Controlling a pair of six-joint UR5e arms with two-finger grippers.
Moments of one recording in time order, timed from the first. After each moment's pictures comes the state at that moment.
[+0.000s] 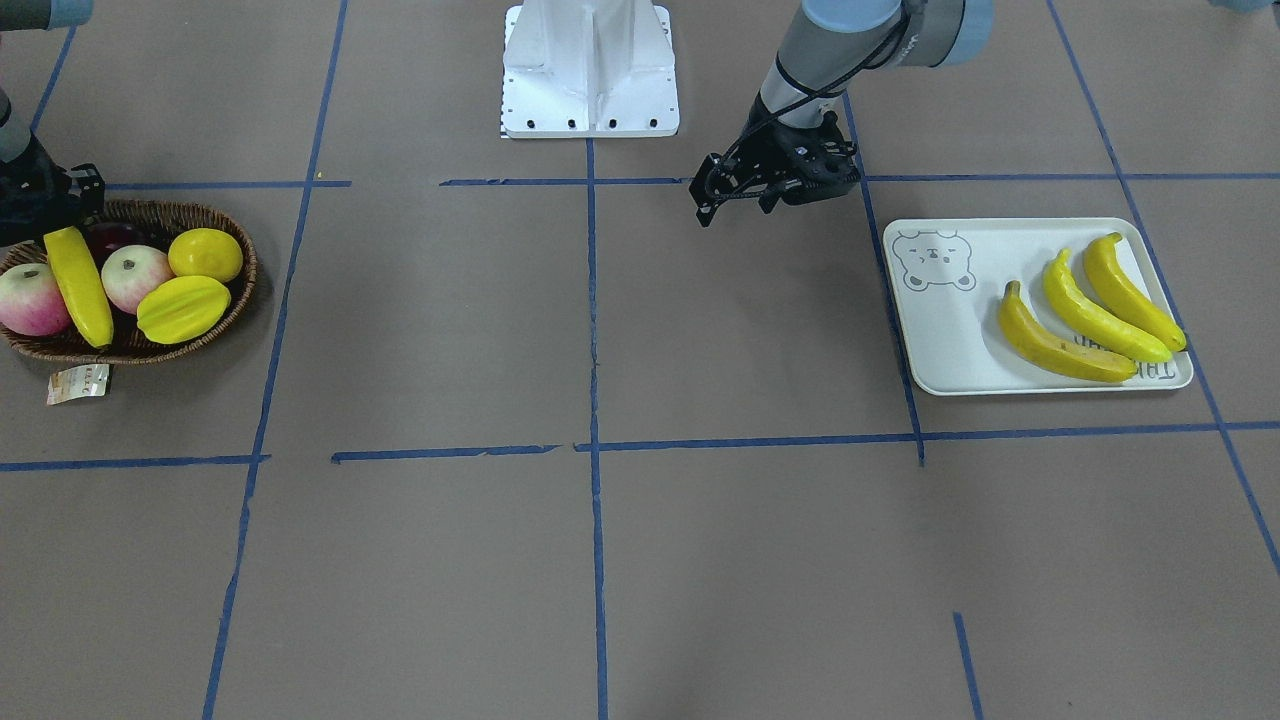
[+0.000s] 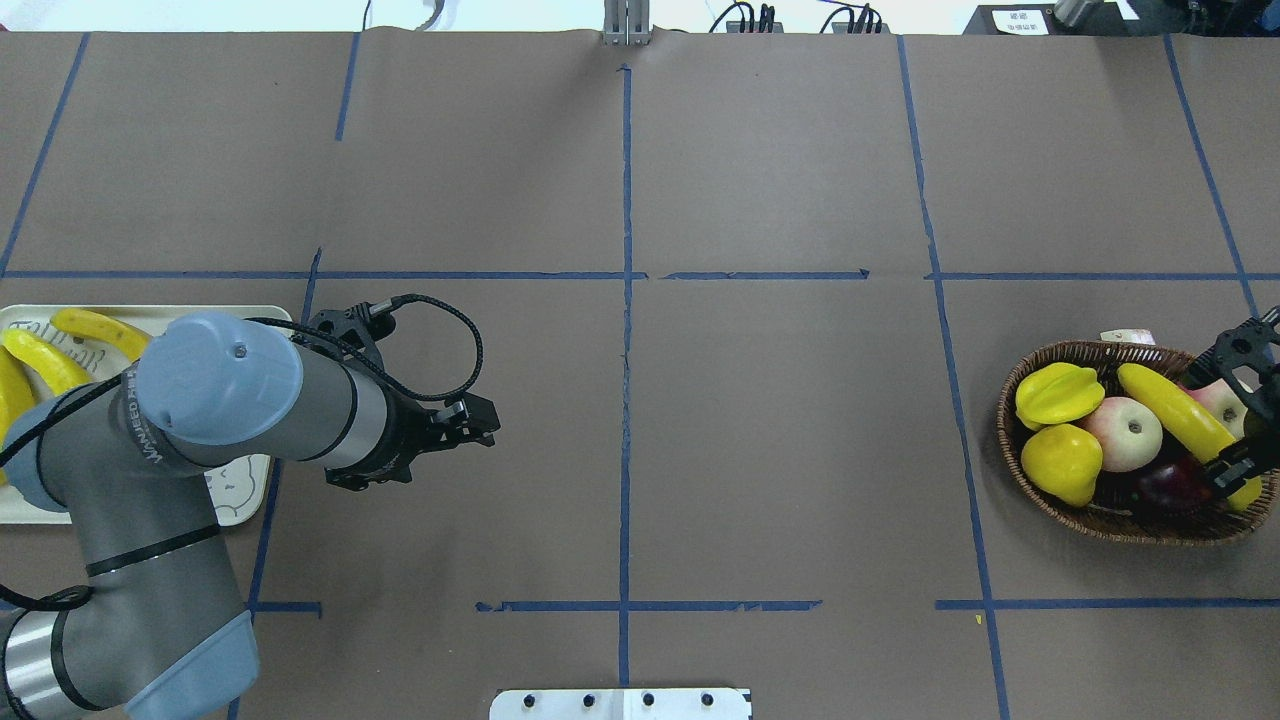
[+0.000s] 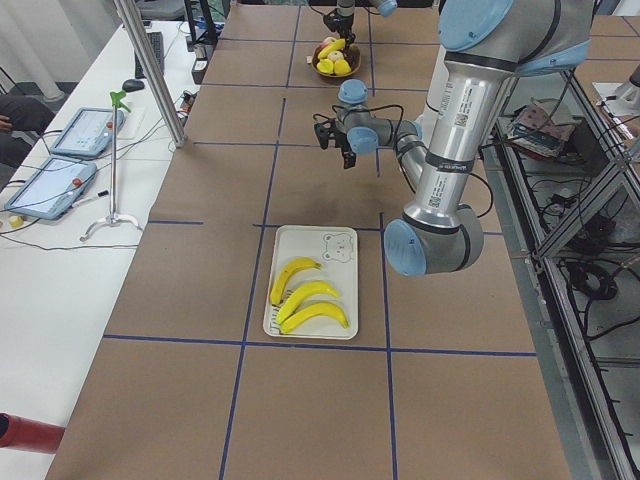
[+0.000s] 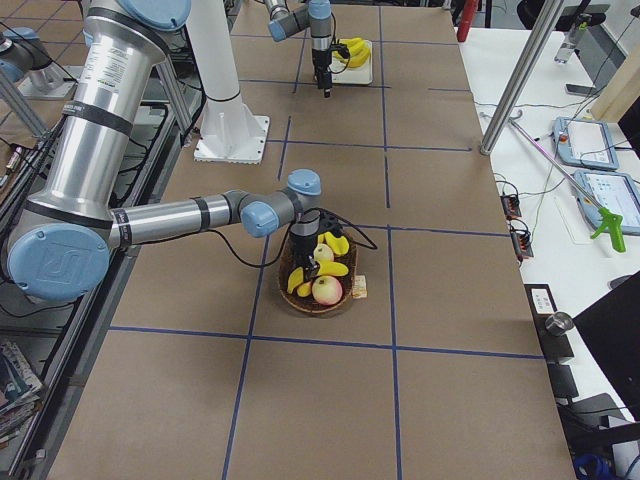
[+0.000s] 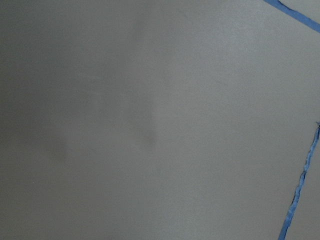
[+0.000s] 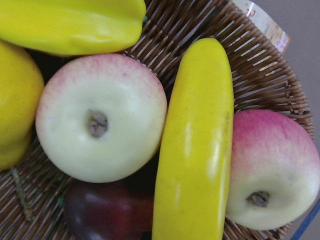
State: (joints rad) left arm -0.47 -1.90 -1.99 -1.81 -1.88 -1.67; right arm 0.82 -1.90 2.01 -1.31 1.96 0.23
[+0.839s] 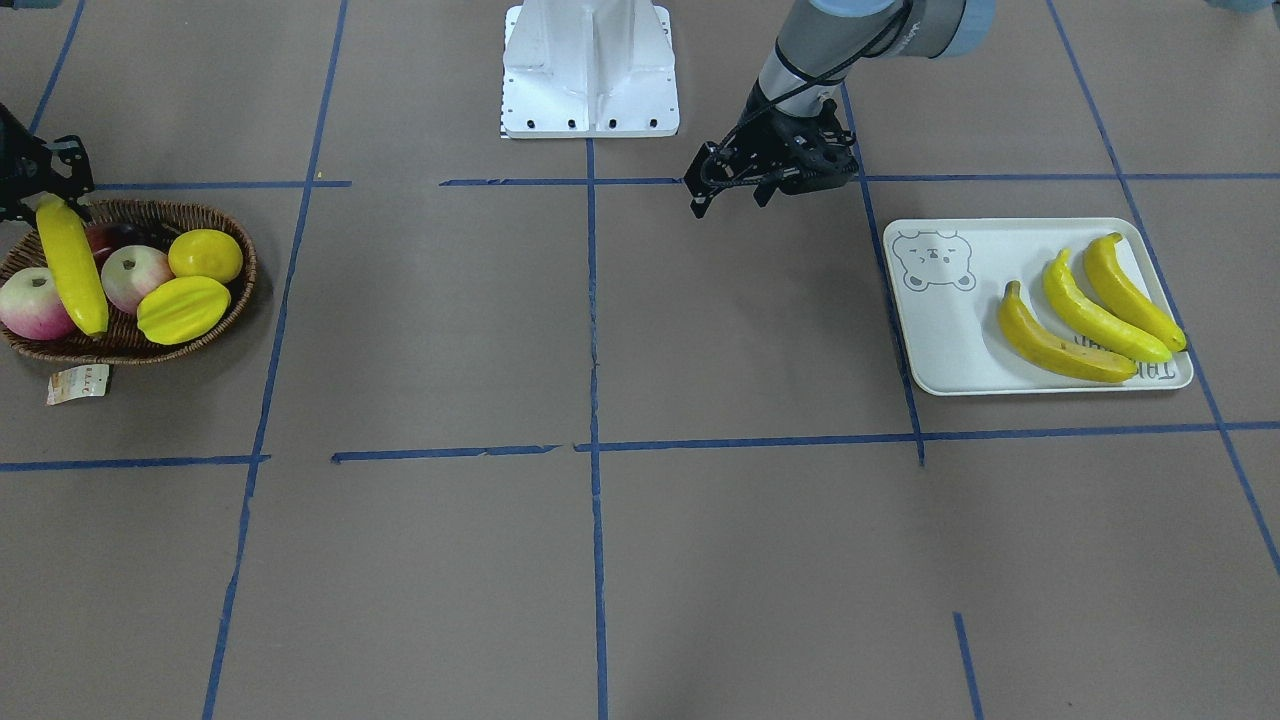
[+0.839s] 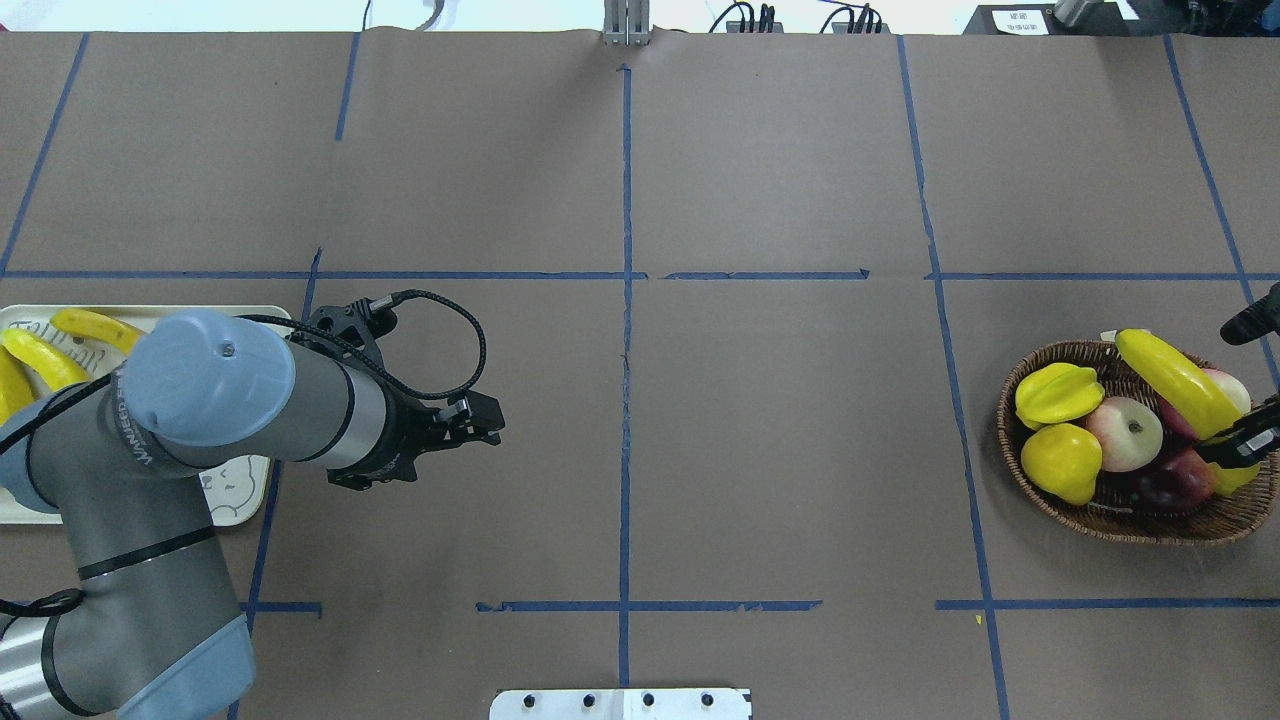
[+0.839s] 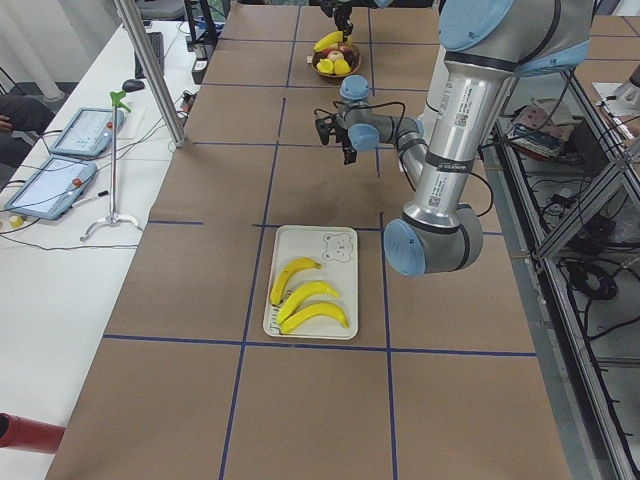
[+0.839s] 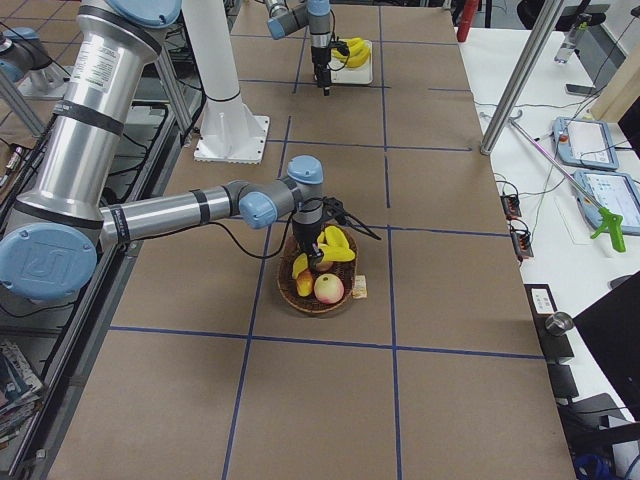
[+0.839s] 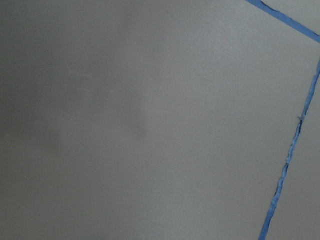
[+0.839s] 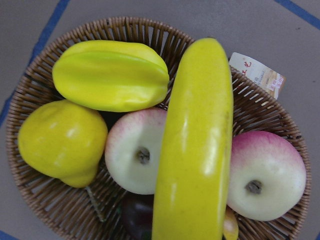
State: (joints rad) left arm -0.47 -1.90 -2.01 -1.81 -1.88 -1.67; right arm 0.96 -1.90 2.09 -1.30 2.15 0.25
